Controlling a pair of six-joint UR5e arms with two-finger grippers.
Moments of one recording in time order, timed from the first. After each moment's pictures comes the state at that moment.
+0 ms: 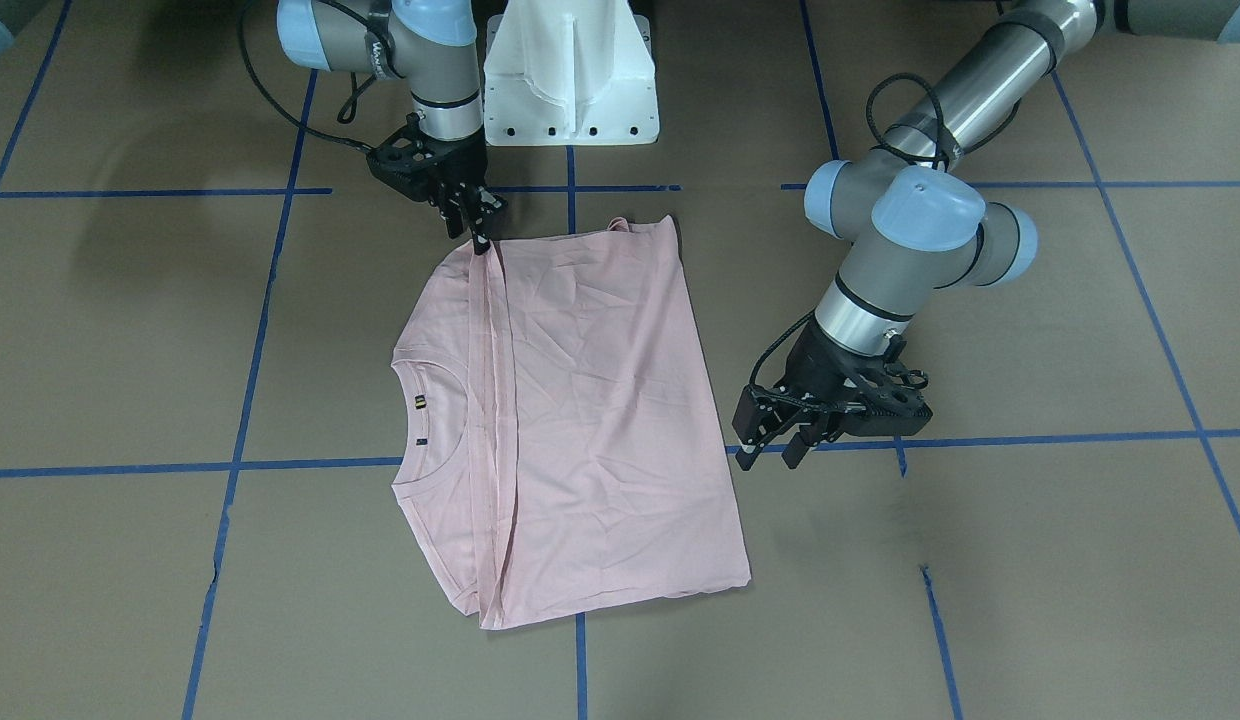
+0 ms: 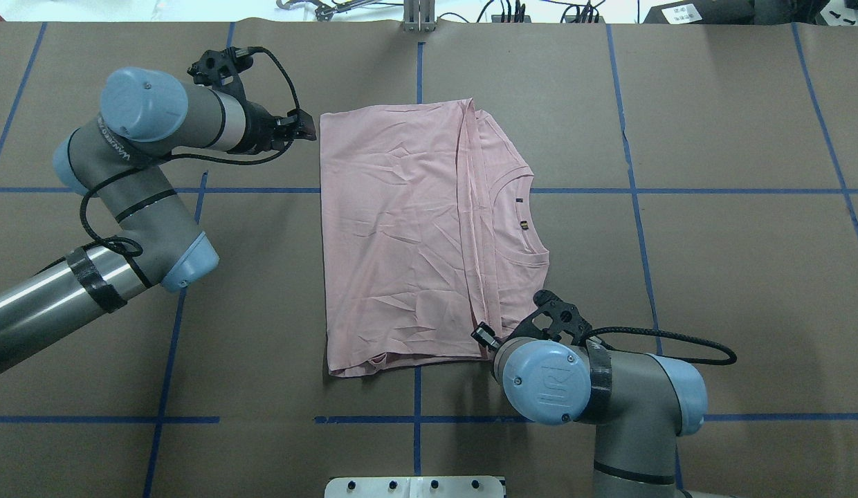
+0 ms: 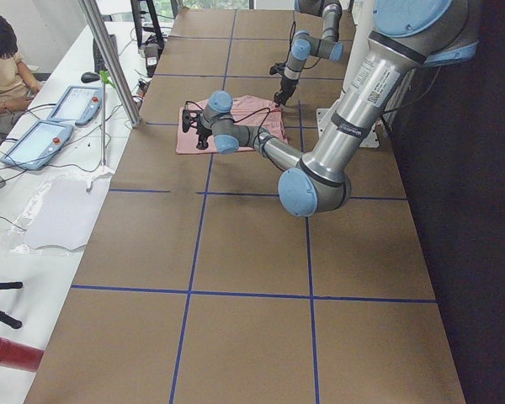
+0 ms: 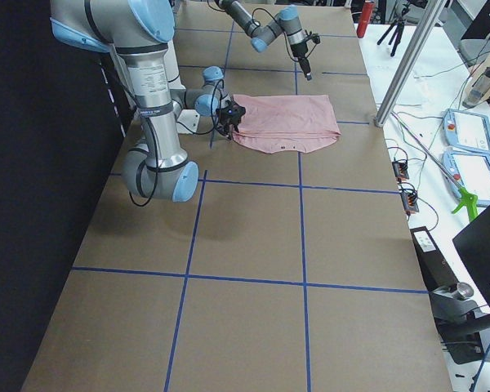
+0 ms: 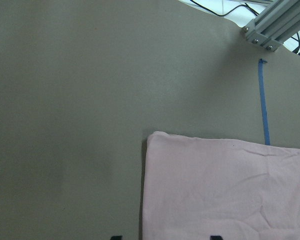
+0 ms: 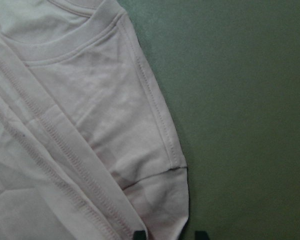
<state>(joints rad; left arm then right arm) -0.78 -2.14 -1.39 -2.35 -1.84 -1.36 0.21 -1.17 1.89 -1.52 1.48 2.15</state>
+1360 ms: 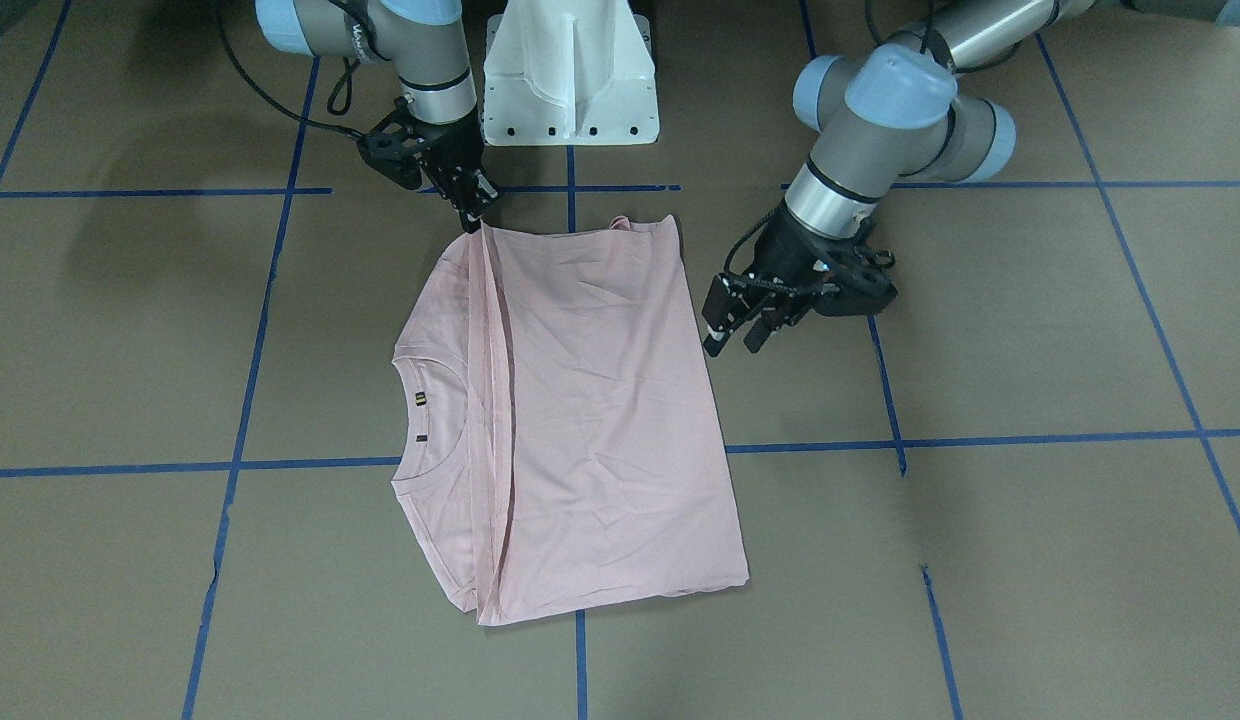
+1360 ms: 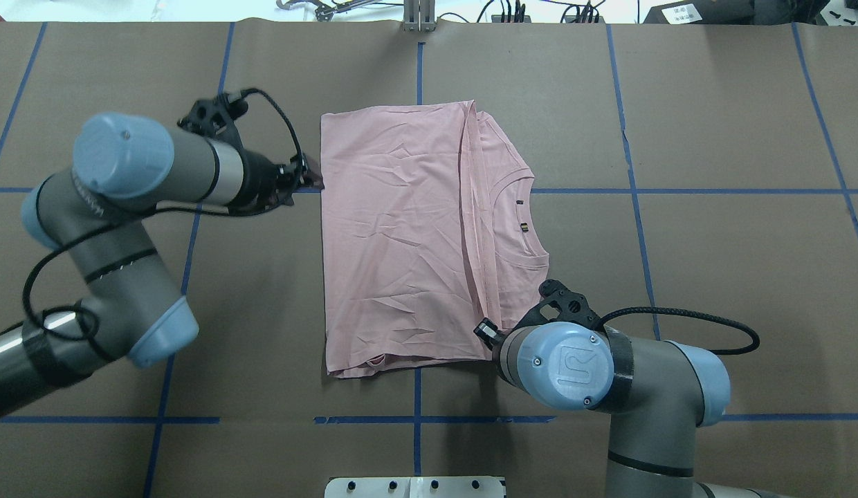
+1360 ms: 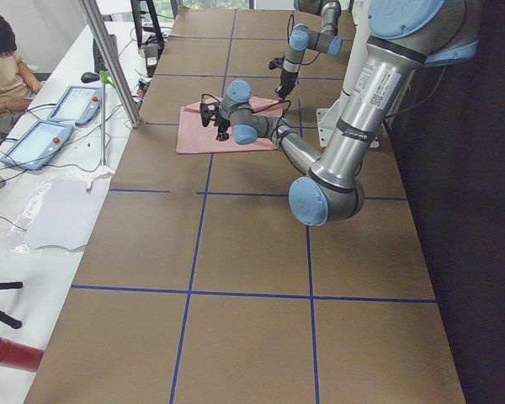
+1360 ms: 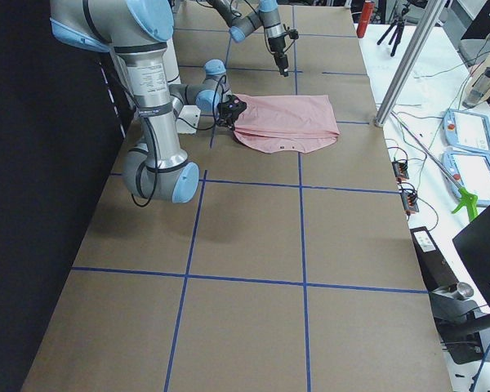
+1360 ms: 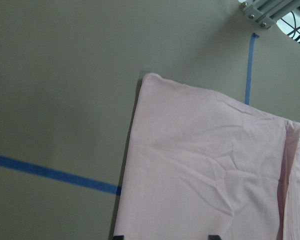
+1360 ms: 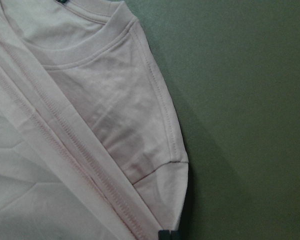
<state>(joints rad) -0.64 -1.98 -1.79 -2.10 -1.84 -1.62 0.25 -1.18 1.96 -1.53 1.56 2.14</state>
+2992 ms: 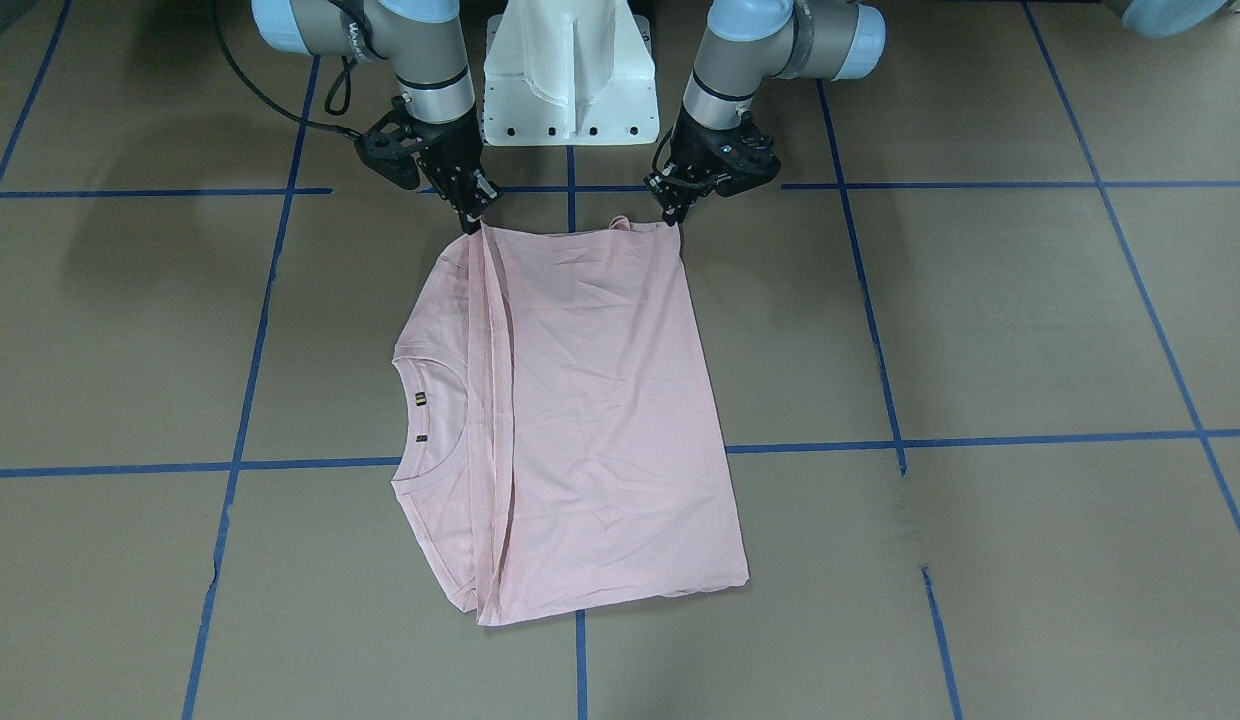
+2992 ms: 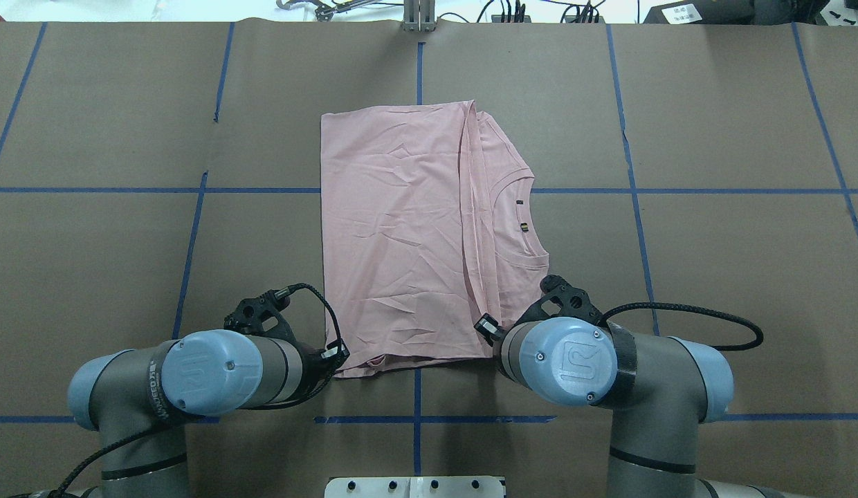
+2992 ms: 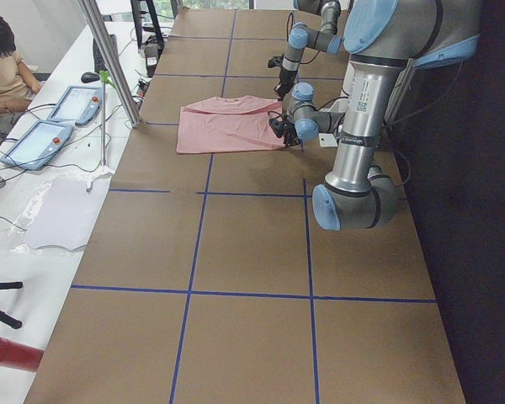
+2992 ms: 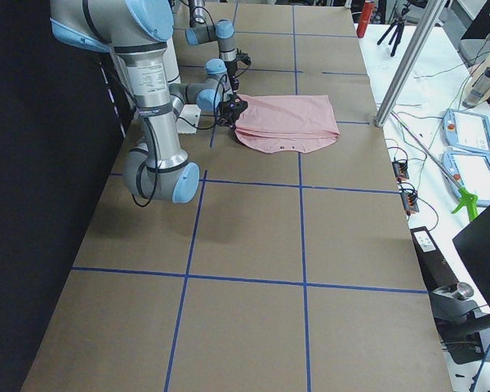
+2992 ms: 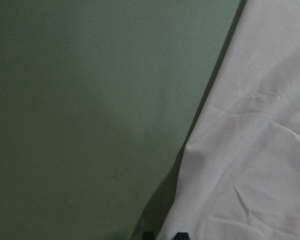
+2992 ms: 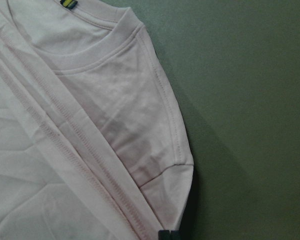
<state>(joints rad) -0.25 -1.91 -1.90 -1.87 -1.65 -1.93 0.26 -1.18 1.96 -1.53 1.56 2.14</state>
